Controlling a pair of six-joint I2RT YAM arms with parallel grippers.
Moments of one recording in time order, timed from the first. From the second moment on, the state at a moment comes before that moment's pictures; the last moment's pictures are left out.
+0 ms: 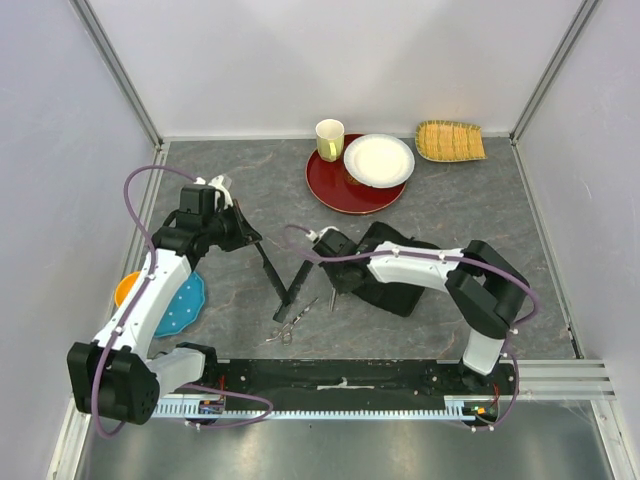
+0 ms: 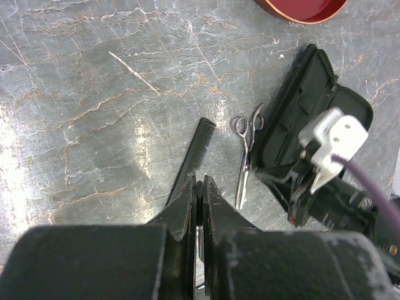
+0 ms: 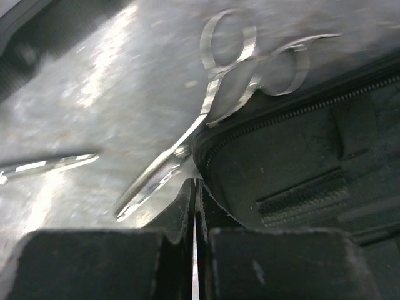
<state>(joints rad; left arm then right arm) -0.18 1.14 0.93 -0.56 0.29 -0.48 0.95 1.79 1.12 -0.48 0.12 0.33</state>
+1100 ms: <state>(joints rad) -0.18 1.12 0.96 -0.54 0.43 -0.48 0.25 1.56 1.15 -0.66 0.43 0.52</state>
